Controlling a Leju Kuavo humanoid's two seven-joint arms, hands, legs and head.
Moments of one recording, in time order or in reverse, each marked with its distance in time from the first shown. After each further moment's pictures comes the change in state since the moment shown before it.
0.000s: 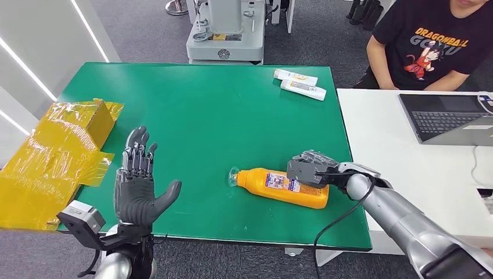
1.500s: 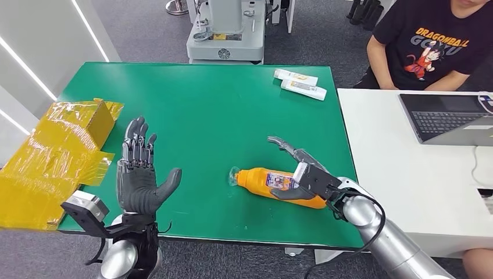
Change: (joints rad) left arm -0.073 -0.016 -0.005 0.074 0.040 0.036 -0.051; right arm 0.284 -0.004 -0.221 -0.497 -0.245 -0.121 -0.068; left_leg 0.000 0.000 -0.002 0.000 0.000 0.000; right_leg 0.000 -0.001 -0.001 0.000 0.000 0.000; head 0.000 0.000
